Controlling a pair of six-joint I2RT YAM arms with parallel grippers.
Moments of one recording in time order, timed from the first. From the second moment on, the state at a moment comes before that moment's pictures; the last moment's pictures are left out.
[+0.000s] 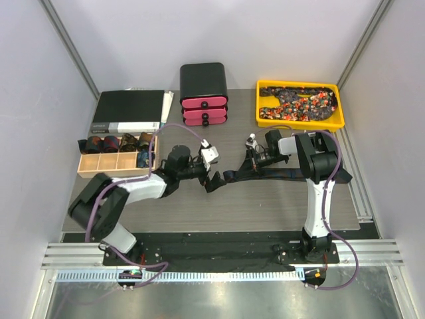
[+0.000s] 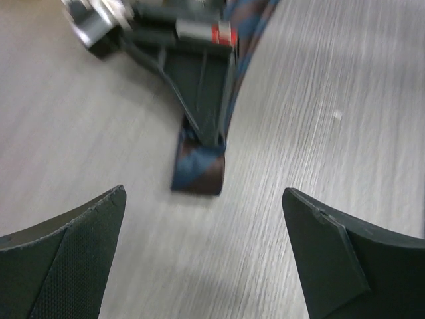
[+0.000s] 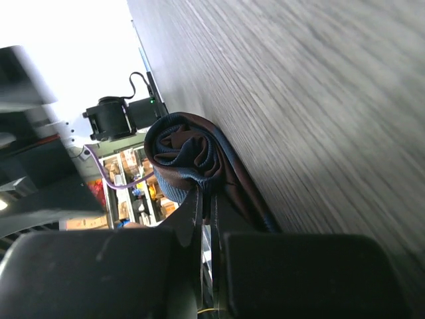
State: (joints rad) left arm -0.64 1.53 0.70 0.45 0.56 0.18; right arm 0.20 2.18 1.18 -0.39 -1.18 0.22
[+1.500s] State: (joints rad) left arm -0.80 1.82 0.86 0.29 0.37 0.34; right arm 0.19 2.11 1.22 -0.74 -1.08 -0.01
